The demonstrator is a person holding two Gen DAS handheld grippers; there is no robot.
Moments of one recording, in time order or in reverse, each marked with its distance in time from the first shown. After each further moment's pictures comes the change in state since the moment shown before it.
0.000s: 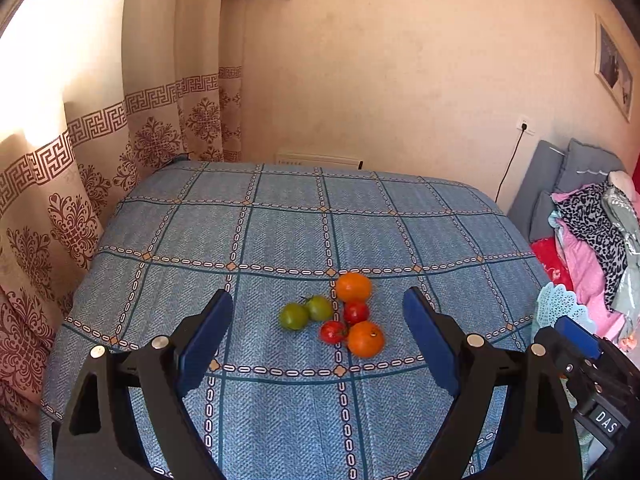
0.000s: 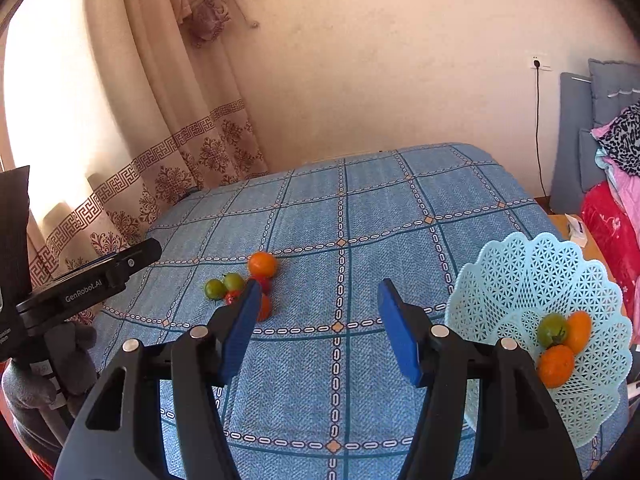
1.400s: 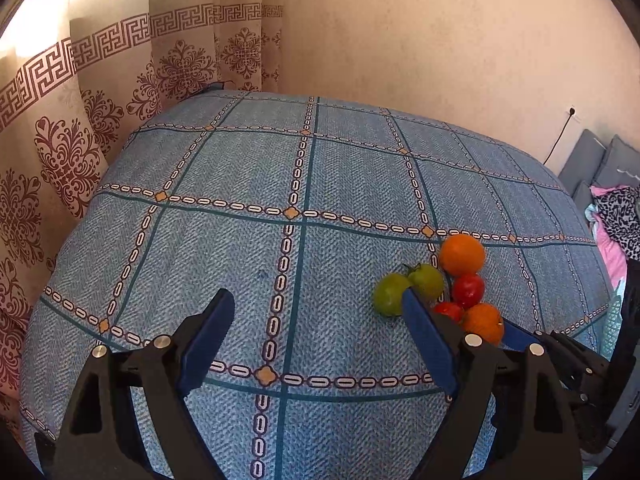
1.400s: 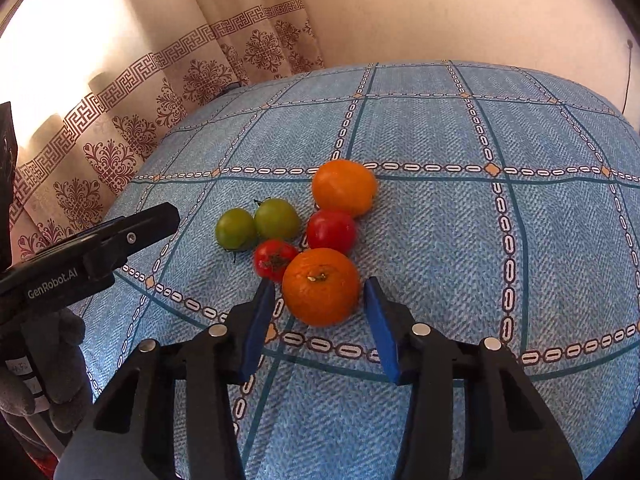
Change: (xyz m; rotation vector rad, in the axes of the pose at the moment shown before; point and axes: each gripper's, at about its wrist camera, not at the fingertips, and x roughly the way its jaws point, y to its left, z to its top) left arm 0.091 0.067 -0.024 -0.070 0.161 0.074; right arm 0.171 0.064 -0.030 -0.122 0.291 0.170
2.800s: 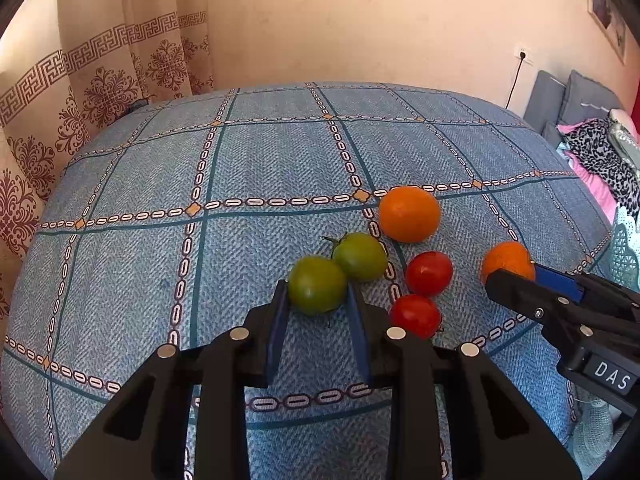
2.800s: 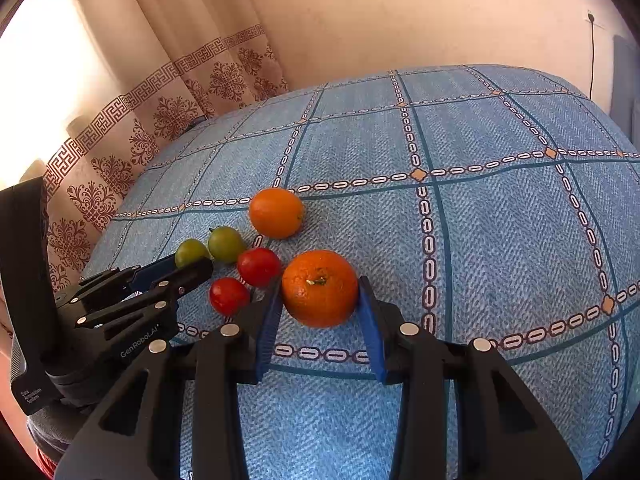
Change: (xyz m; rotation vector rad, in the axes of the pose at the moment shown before) left arm 0.038 -0.049 -0.018 0.212 0.018 -0.086; right arm -0.028 -0.035 -0.001 0.111 -0.071 -0.054
